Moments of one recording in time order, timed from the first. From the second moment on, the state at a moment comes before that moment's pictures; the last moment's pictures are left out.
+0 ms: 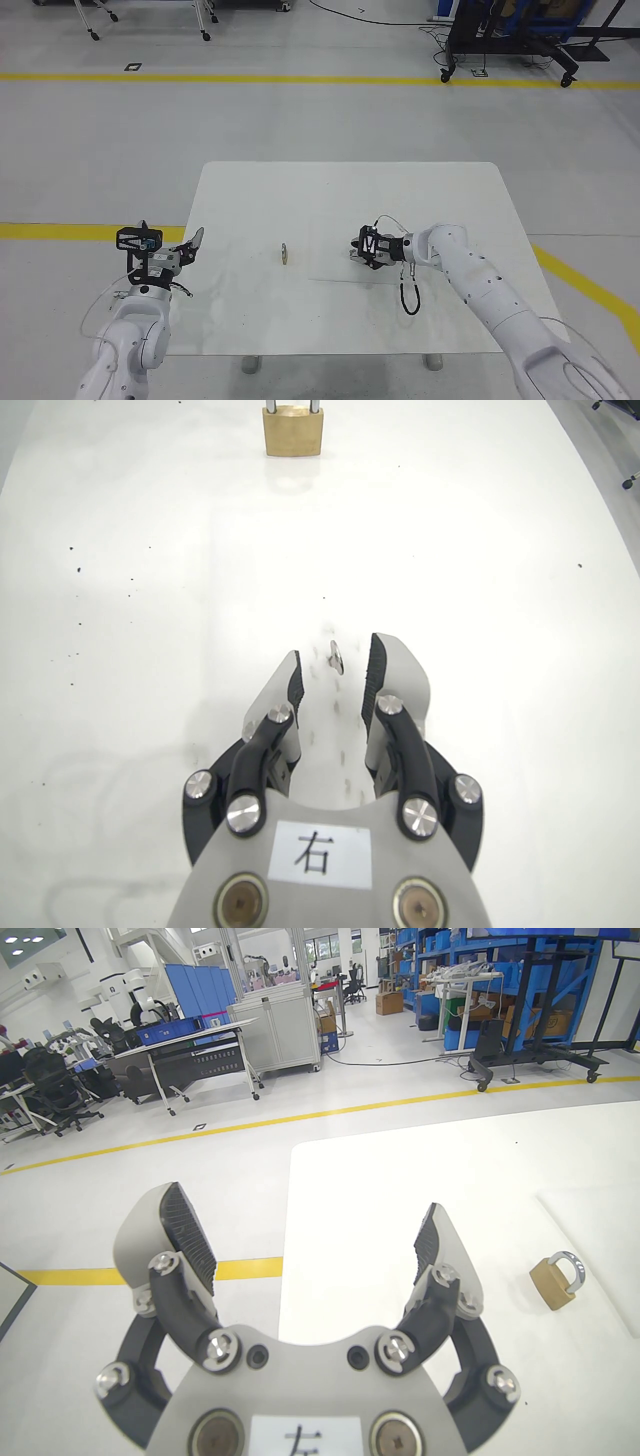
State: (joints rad) left arm 1.73 -1.15 -1.60 -1.80 1.33 0.00 0.00; right arm -0.95 -1.20 0.94 -0.97 -1.67 -0.95 -0.12
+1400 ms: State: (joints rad) left arm 1.73 -1.15 -1.59 -1.82 1.37 0.00 0.01; right arm -1.02 -1.13 1.01 -1.10 -1.73 -0.99 -0.27
